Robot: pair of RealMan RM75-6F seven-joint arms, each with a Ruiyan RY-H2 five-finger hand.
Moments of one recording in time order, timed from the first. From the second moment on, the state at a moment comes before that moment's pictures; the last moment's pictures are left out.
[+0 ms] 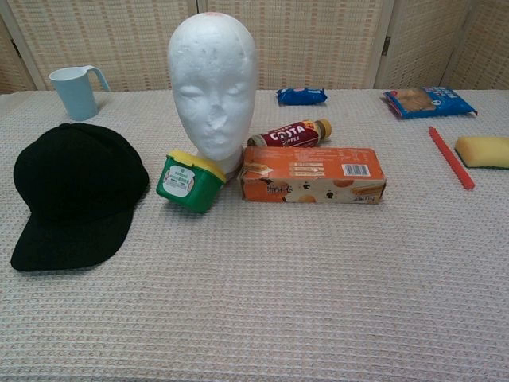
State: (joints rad) left arm -0.07 -1.16 0.01 -1.52 1.62 1.56 0.07; right arm 0.03 -1.04 -0.05 -1.70 -1.69 1.51 -0.03
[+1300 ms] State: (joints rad) left arm -0.19 -1.80 0.10 -0.73 1.91 1.64 -0.21; right arm 0.04 -1.07 0.01 -1.72 -1.51 1.45 -0.13
